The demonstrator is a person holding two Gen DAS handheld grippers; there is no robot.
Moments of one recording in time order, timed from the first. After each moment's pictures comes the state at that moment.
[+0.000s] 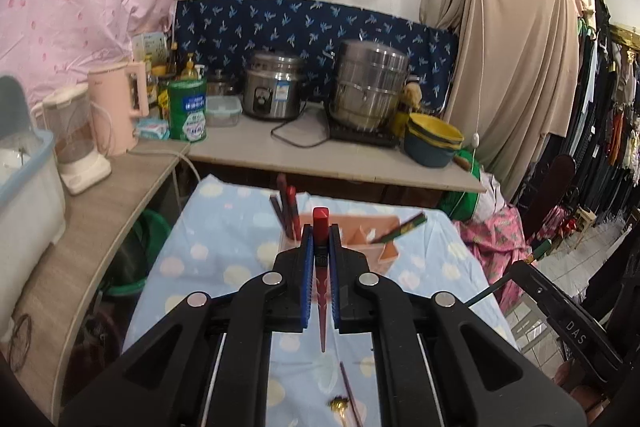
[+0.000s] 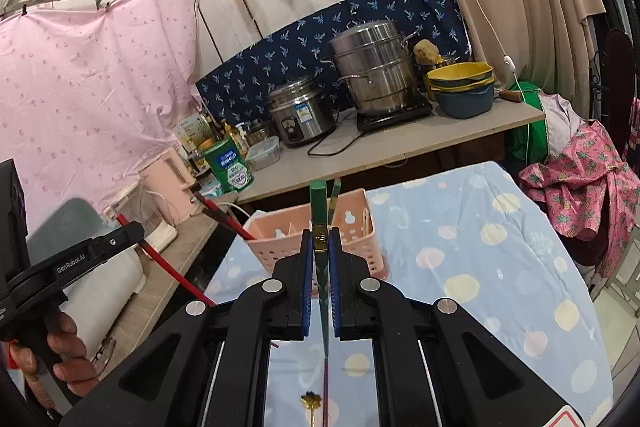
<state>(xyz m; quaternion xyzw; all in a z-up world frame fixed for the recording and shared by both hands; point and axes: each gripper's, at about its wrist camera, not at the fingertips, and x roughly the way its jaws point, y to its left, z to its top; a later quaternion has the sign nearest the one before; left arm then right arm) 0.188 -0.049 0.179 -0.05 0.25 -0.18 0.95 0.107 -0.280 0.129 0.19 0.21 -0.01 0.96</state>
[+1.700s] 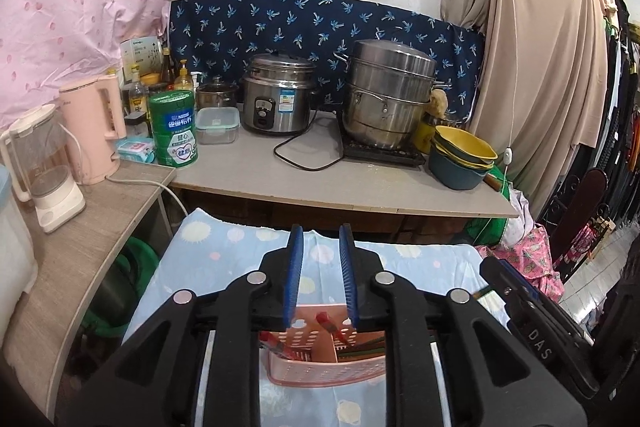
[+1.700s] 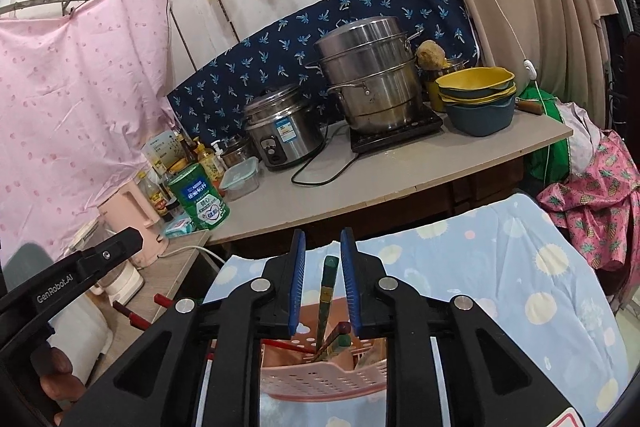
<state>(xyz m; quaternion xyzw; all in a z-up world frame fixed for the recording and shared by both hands) 0.318 -0.095 0.168 -0.04 0.26 -0.15 0.95 0.274 -0.292 0.122 0.20 0.21 -0.04 0.96</state>
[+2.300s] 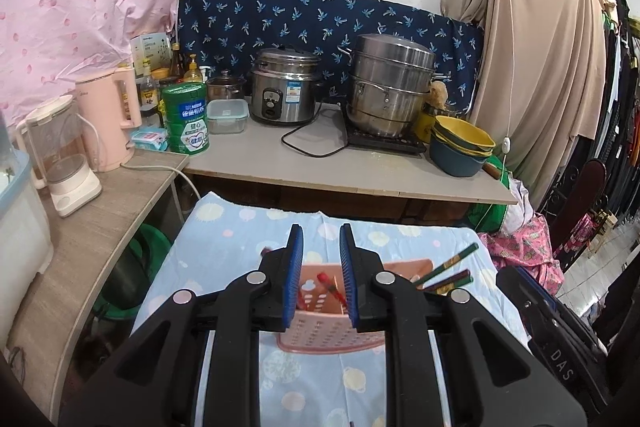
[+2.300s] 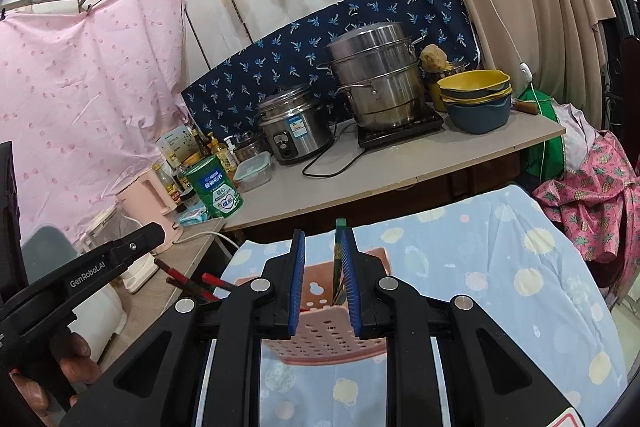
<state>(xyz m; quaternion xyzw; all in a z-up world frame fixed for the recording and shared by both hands) 0.274 -0.082 0.164 -0.03 0.27 -0.14 0.95 0.213 -0.274 0.125 0.19 0.21 -0.02 0.96</state>
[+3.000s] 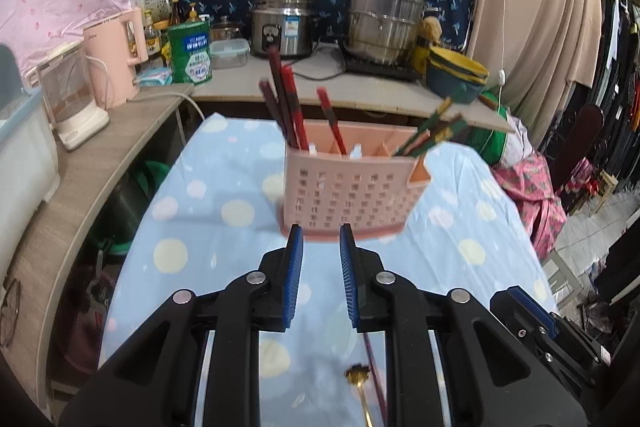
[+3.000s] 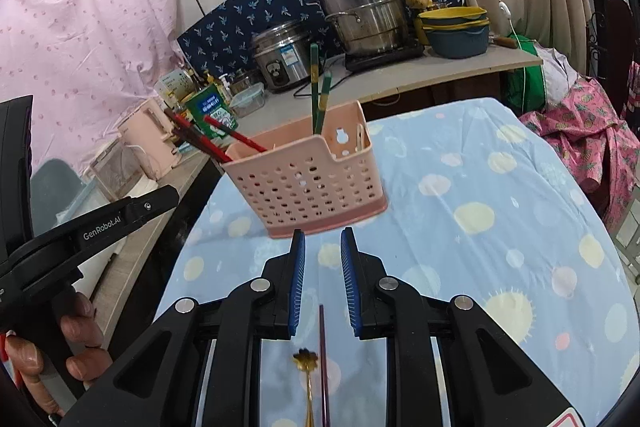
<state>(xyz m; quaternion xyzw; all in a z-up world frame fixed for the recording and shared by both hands) 0.192 -0.075 0.083 0.00 0.35 -0.14 0.92 0.110 -0.246 0.047 0.20 0.30 -0.02 0.93</state>
